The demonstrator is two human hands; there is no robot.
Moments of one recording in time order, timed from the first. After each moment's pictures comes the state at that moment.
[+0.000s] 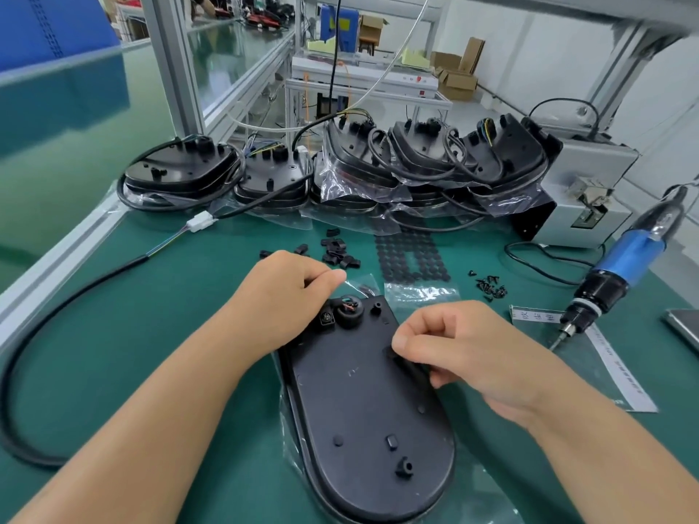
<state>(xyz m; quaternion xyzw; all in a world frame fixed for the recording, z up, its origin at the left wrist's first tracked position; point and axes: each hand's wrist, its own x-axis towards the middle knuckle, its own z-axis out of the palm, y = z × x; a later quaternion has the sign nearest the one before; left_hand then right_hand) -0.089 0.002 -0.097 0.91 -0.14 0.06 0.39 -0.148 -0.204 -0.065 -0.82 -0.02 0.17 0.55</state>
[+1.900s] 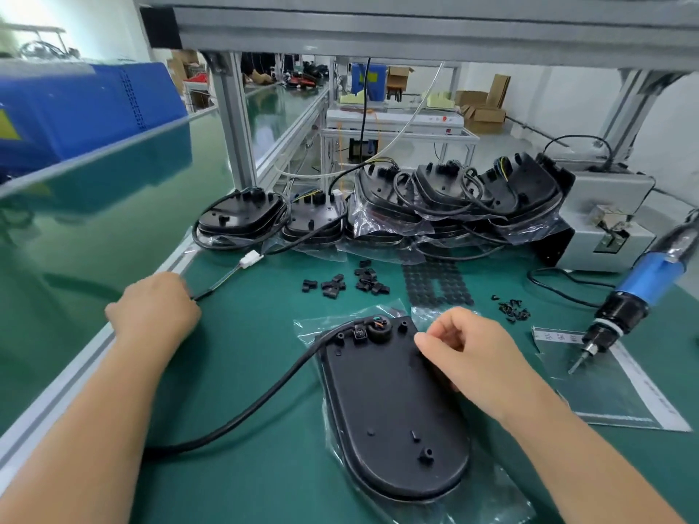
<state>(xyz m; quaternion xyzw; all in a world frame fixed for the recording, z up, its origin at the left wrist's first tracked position) -0.094 0.138 -0.087 0.95 0.28 0.08 0.11 -0.152 -0.197 -0.085 -0.91 0.00 -0.04 0.42</state>
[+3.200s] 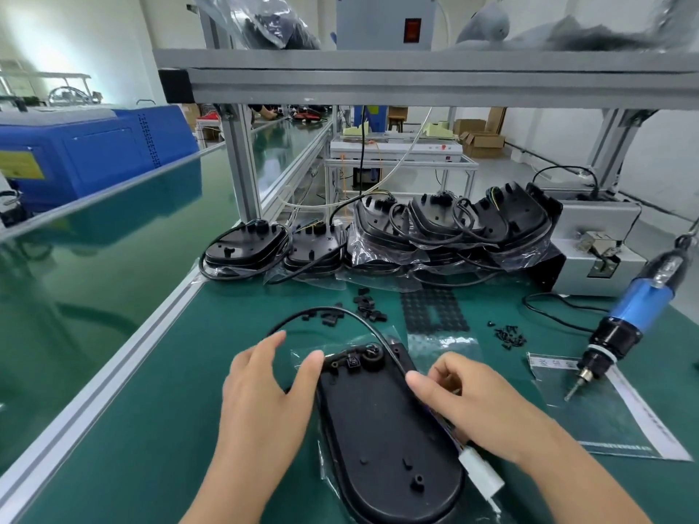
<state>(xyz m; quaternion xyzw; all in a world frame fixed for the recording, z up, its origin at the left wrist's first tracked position) -0.185 0.014 -0.091 0.88 0.13 0.13 0.44 -0.159 -0.213 -0.085 -0.90 -0.04 0.08 0.43</state>
